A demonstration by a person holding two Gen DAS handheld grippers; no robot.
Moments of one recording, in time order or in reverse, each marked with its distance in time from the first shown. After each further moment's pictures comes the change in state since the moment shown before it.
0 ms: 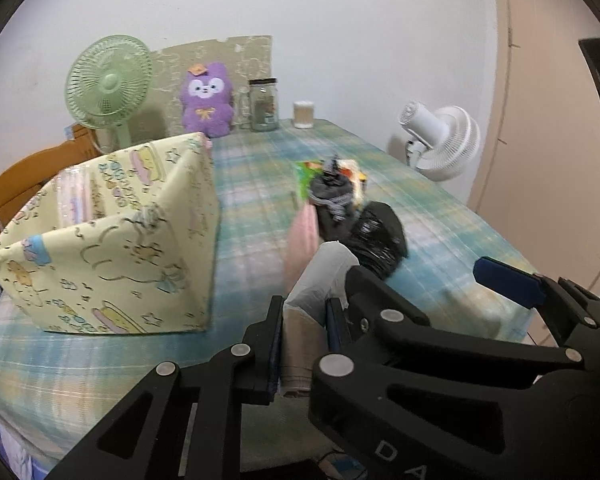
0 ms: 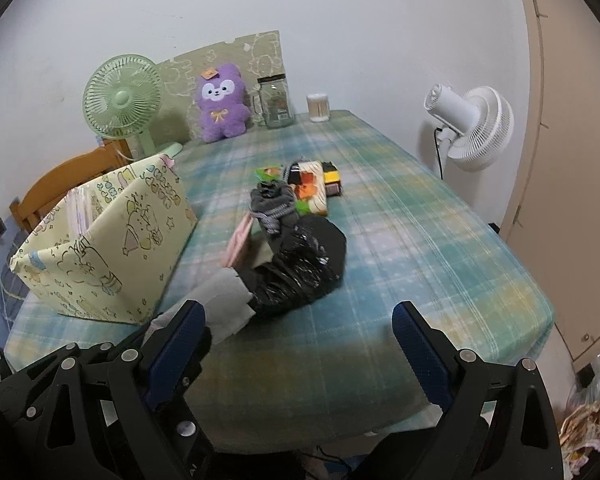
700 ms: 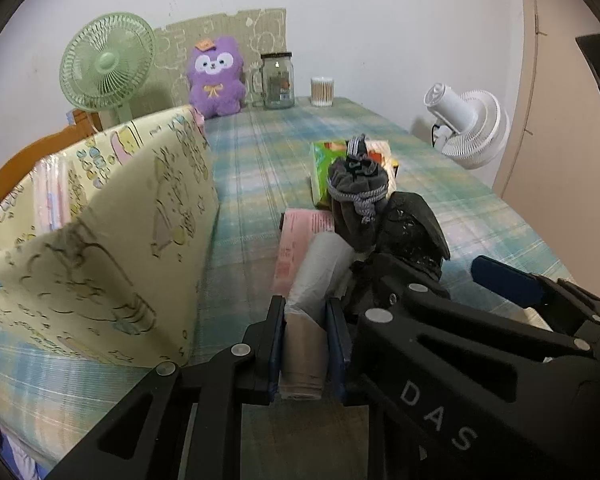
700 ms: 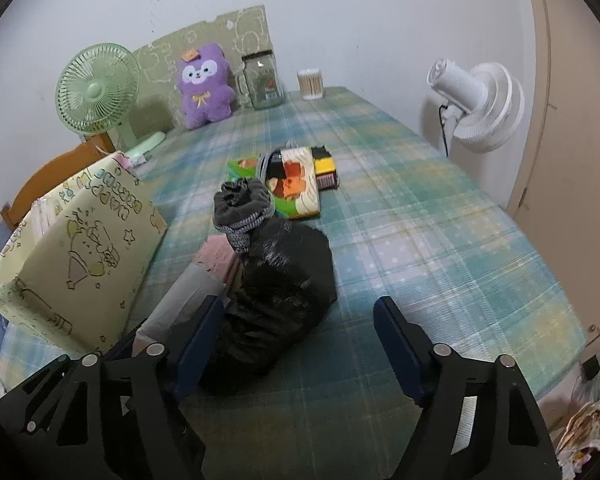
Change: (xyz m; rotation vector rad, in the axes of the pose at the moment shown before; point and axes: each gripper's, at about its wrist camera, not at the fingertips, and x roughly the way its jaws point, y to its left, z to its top) left arm 0.054 0.000 0.011 -0.015 0.086 0.052; right arm 0.059 -0.019 0.020 0.046 0.098 0.012
